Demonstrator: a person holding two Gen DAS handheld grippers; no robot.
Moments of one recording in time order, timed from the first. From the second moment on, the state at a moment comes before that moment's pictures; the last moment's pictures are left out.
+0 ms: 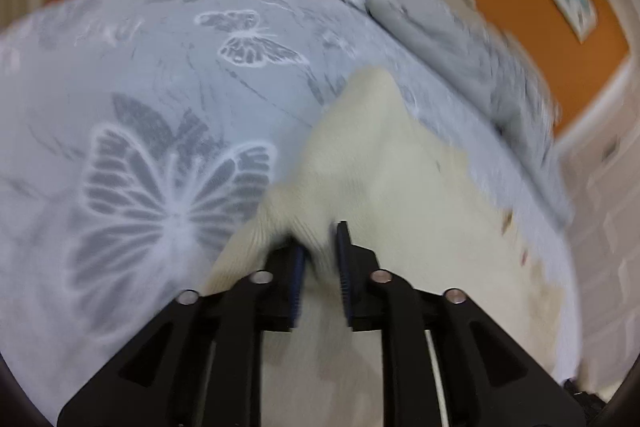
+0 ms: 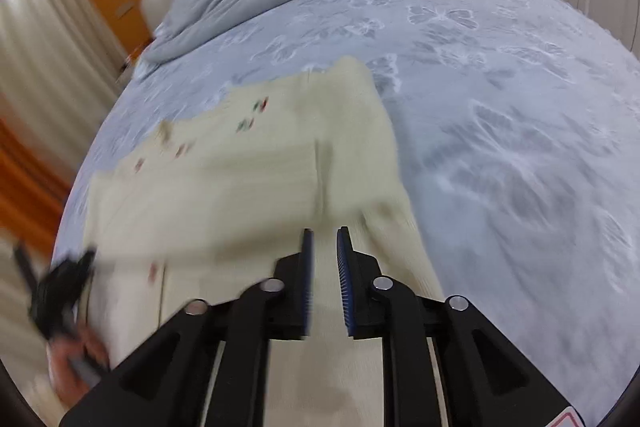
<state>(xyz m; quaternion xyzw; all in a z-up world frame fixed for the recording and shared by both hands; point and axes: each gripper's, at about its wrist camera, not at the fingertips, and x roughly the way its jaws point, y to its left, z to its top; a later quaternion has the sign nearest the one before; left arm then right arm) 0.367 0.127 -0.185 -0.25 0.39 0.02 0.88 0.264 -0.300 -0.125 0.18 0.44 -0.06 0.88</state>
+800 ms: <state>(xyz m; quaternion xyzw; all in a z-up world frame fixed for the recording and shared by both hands) 0.174 0.110 -0.146 -0.04 0.55 0.04 0.83 0.069 -0.294 -0.168 0.20 0.55 -0.06 0.81</state>
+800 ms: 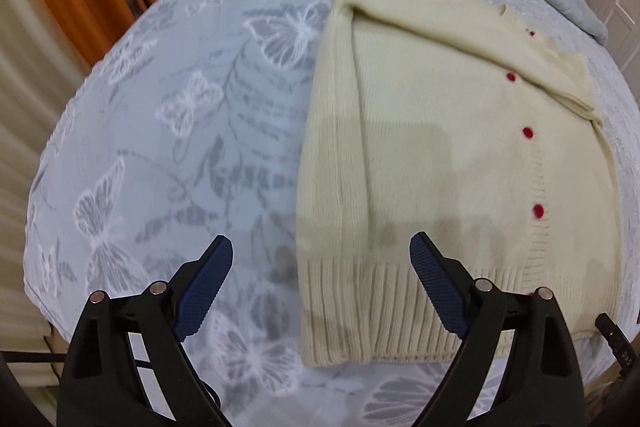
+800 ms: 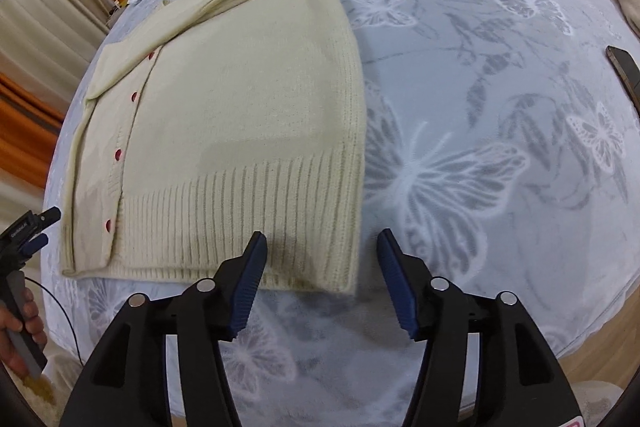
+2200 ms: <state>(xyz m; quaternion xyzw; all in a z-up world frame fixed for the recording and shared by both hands) -0.068 0.190 -0.032 -0.21 0.56 -0.08 0.80 -0.121 -0.288 -0.047 0.25 0.53 0.08 0.81</state>
